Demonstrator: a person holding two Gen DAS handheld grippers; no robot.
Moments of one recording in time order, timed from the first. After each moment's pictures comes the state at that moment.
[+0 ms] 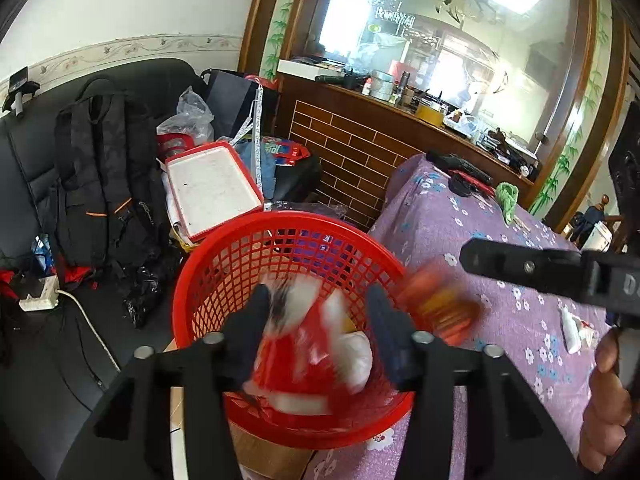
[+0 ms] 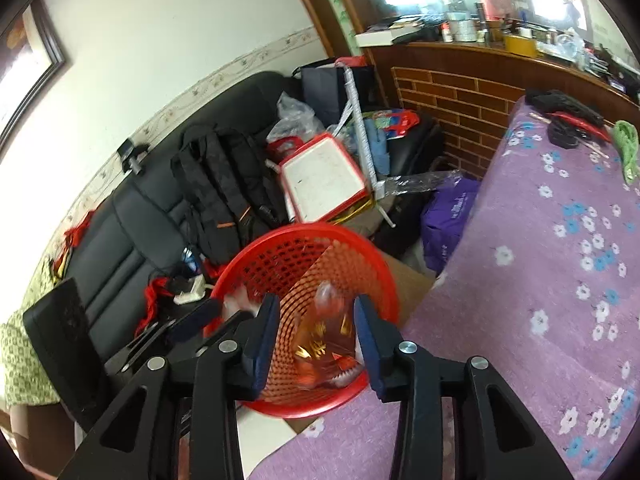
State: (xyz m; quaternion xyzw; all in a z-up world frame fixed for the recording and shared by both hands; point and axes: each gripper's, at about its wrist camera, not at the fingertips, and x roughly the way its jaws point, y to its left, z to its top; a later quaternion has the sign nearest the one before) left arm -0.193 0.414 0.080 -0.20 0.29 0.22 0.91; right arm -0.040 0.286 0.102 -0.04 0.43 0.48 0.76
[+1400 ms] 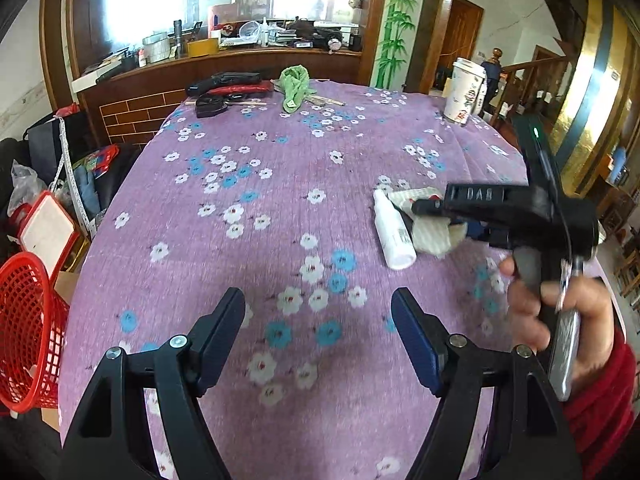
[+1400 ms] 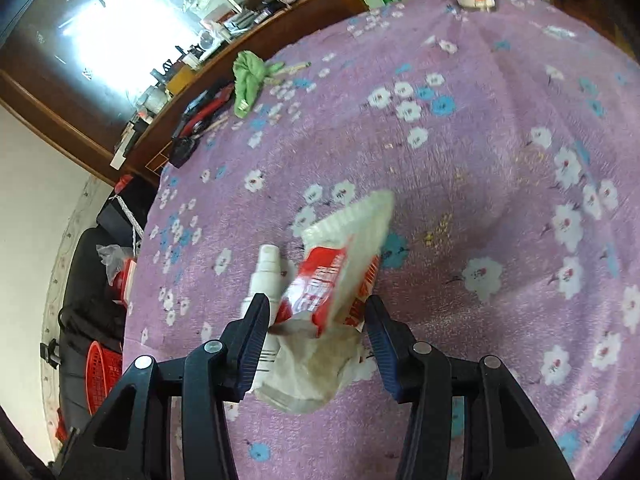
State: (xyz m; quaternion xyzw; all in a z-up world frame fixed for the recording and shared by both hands) left arm -0.034 0.093 0.084 -0.05 0.41 -0.01 0.91; right arm 0.133 -0.110 0.006 0.20 0.51 0.19 0.82
